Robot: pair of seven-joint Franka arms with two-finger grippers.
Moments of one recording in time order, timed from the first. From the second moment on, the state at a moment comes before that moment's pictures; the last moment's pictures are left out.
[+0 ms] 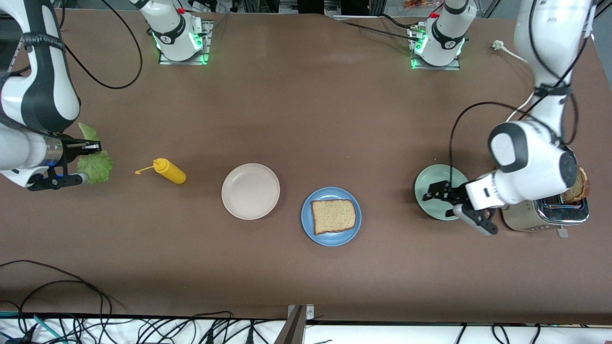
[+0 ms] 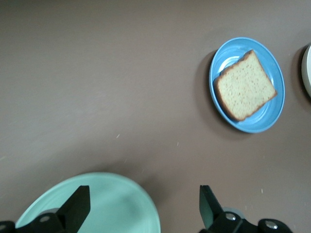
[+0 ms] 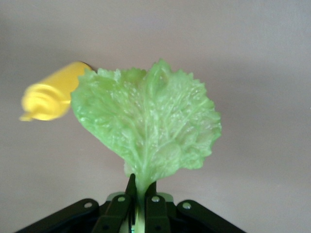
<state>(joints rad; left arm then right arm) -0.10 0.49 0.04 -1.69 -0.52 2.17 0.69 -0.20 0.35 0.16 -1.61 -0.15 1.60 -0.17</state>
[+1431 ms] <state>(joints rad) -0.05 0.10 0.05 -1.54 0.03 1.40 0.24 0.19 0.62 0.44 -1.41 -0.12 2.32 0.32</state>
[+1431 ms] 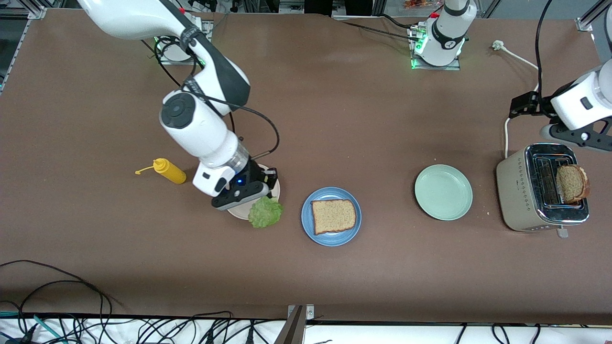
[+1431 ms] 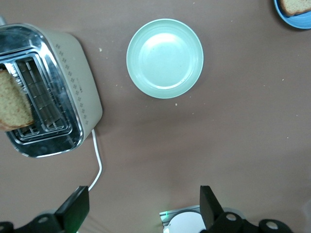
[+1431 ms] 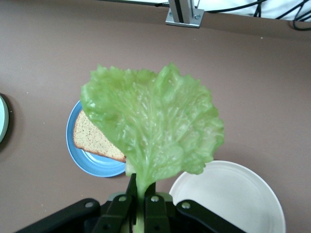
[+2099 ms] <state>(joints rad) -0.03 0.10 0.05 -1.50 0.06 1.38 0.21 0.41 0.81 0.31 -1.37 -0.28 2.75 0.40</state>
